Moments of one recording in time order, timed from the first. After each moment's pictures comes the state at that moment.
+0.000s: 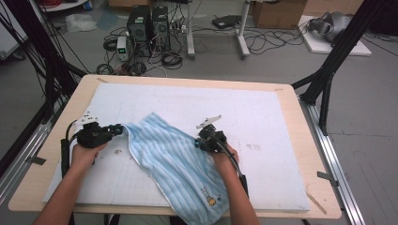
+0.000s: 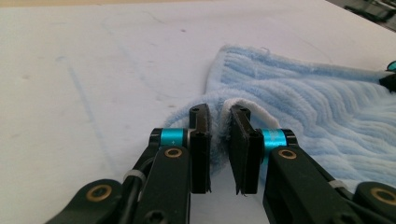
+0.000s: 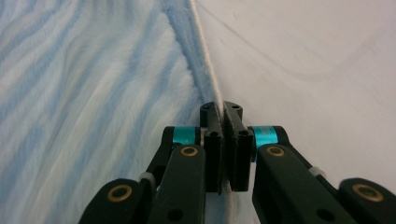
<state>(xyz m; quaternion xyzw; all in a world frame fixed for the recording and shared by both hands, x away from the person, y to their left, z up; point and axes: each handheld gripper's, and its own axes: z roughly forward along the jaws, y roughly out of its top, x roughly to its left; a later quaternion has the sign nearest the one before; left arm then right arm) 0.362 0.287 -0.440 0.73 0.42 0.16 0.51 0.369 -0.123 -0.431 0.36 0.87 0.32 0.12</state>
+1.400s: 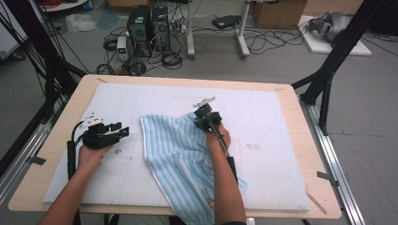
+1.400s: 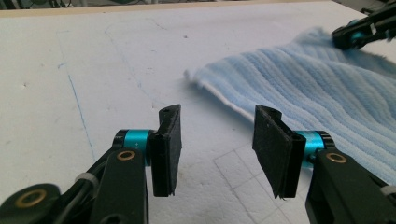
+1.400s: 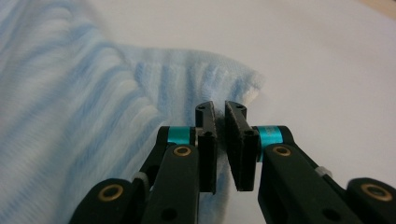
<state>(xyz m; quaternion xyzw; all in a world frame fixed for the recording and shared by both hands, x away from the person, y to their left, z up) 0.358 0.275 -0.440 0.72 0.44 0.20 0.50 0.437 -0.106 -0.422 0.41 0.83 0.30 0.21</state>
